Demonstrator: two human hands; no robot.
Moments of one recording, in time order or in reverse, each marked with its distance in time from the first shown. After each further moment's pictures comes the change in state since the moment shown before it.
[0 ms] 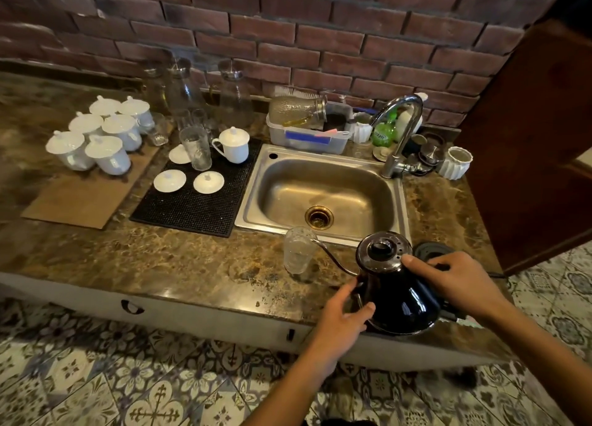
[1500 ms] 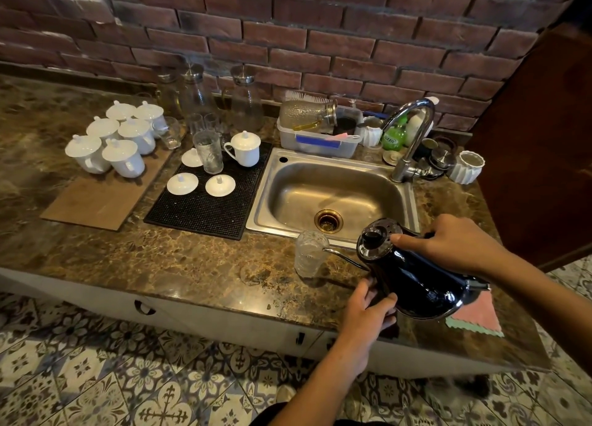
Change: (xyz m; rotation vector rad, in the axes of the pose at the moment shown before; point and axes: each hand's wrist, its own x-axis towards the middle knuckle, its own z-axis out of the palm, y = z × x) left_hand 0.018 0.001 0.018 -0.264 0.021 0.005; right_hand 0.033 -0.073 -0.019 -0.463 -0.082 -0.021
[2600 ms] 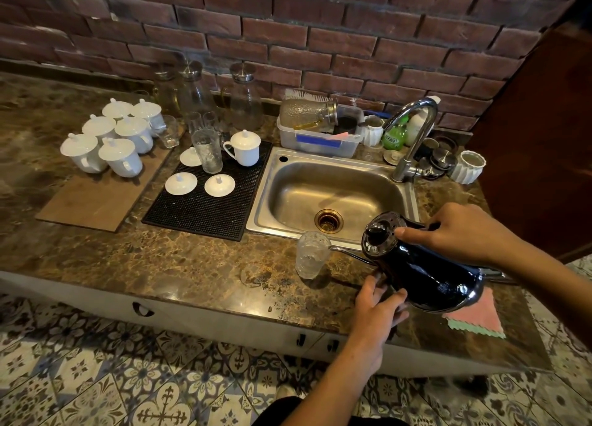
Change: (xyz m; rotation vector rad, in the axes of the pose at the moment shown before) left_hand 0.004 0.007 0.011 -0.093 -0.012 0.026; right_hand 0.007 -0.013 -0.019 -0.109 0.020 -0.076
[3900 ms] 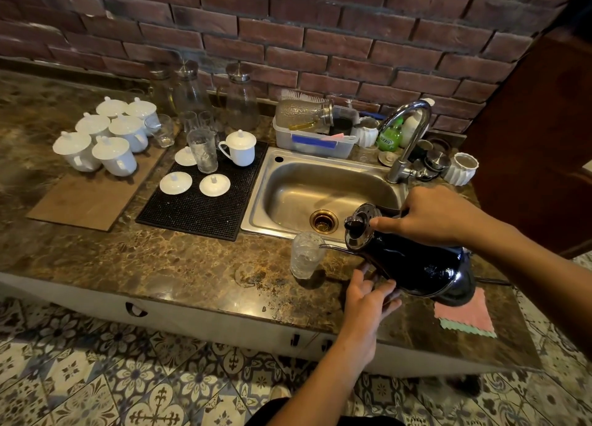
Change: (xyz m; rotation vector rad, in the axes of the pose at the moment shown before) left_hand 0.006 0.007 0.001 -0.106 -0.012 0.046; right_hand 0.021 -0.025 -0.012 -0.145 0.007 -0.097
